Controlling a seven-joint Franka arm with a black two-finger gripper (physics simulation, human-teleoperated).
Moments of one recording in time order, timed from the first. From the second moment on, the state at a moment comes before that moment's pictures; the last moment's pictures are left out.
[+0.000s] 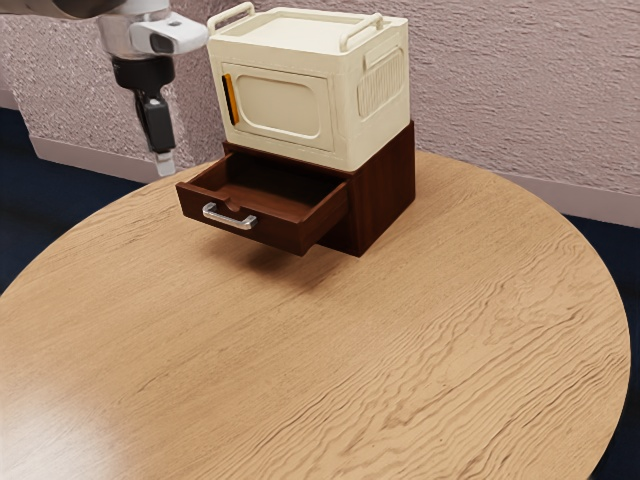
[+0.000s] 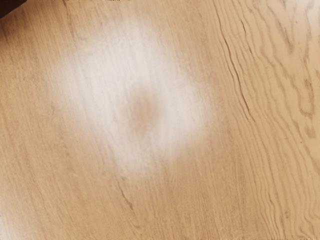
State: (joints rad) arm 0.09 -0.02 -0.12 -1.48 0.01 1.35 0.63
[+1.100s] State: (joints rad) arm 0.22 -0.10 -0.09 -2.13 -0.06 1.80 0.55
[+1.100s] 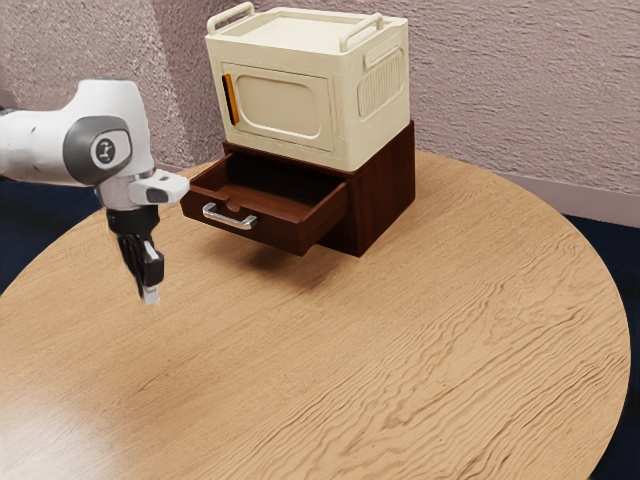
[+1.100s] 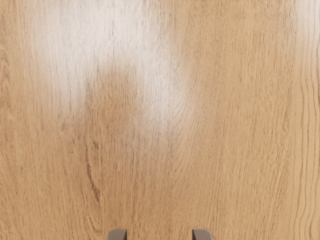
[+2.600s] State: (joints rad) arm 0.20 0.54 -0.09 -1.38 0.06 1.89 0.17
